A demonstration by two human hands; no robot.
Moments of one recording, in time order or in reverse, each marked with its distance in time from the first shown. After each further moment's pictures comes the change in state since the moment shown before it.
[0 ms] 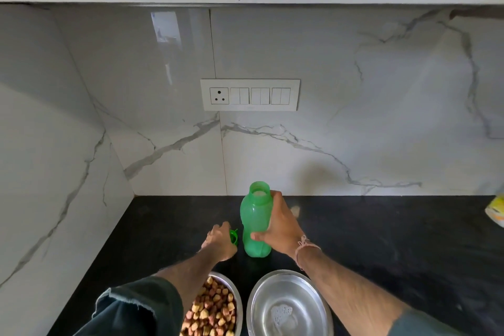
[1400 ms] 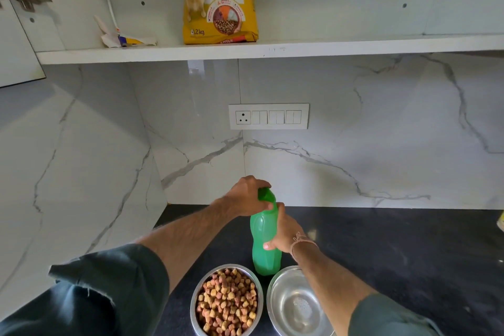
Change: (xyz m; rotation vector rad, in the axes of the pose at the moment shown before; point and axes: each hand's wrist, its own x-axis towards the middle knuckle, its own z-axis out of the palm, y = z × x) left_hand -0.108 0.070 -0.153 0.072 0.219 0.484; right_hand -0.039 -0.066 -0.003 -0.204 -0.176 0.194
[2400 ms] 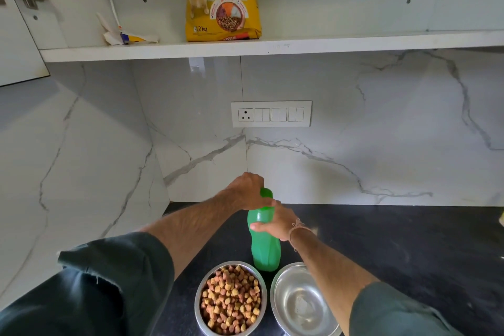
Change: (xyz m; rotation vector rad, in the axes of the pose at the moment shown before) left_hand 0.005 0.002 -0.011 0.216 -0.073 -0.089; right_hand 0.007 -0.021 -0.006 0.128 -0.043 -0.011
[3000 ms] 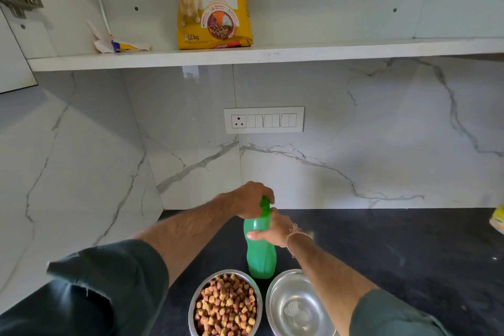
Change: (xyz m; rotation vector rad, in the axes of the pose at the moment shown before) left_hand 0.001 0.012 -0.007 -0.008 -0.130 0.239; right_hand 0.004 0.007 -0.003 -0.040 -0.040 0.017
